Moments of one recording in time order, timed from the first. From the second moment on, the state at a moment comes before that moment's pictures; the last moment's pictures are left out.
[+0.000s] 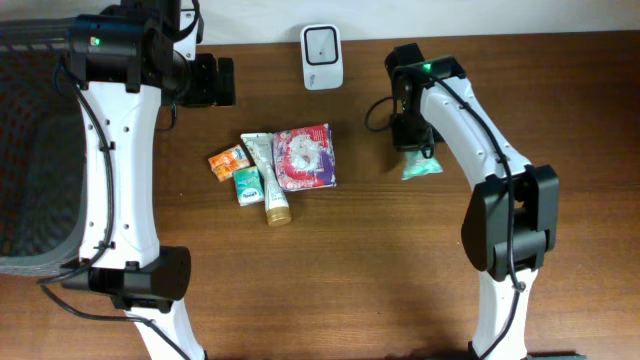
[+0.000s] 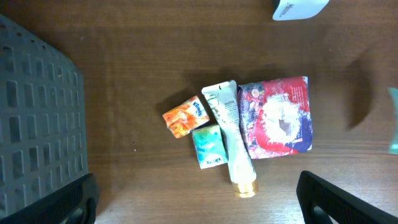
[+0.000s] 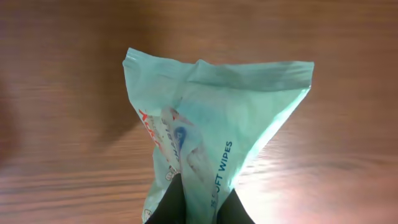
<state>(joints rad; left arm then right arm) -0.12 2.04 2.57 -1.66 -0.01 -0.11 0.24 2.18 1.93 -1.28 0.25 0.25</state>
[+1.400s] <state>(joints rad) -0.12 2.04 2.57 -1.66 -0.01 -0.11 0.42 2.19 1.64 -1.13 0.55 0.34</state>
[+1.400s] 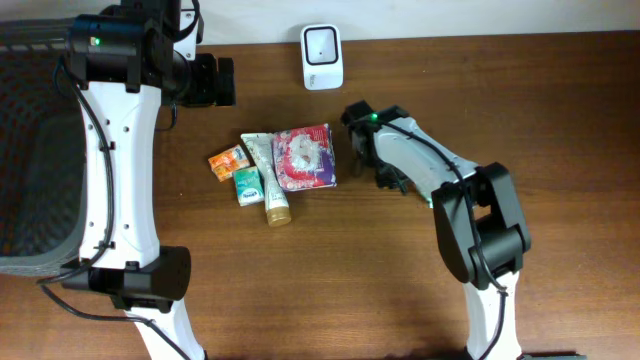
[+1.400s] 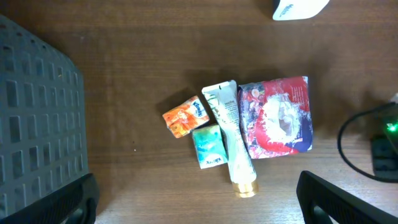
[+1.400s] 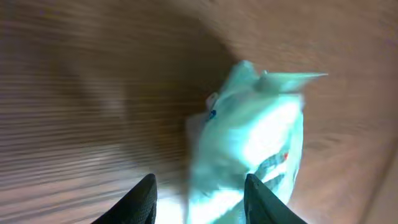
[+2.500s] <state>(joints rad) -0.12 2.04 2.57 -1.66 -0.01 -0.11 0.06 2.17 1.65 -1.08 -0.30 0.16</state>
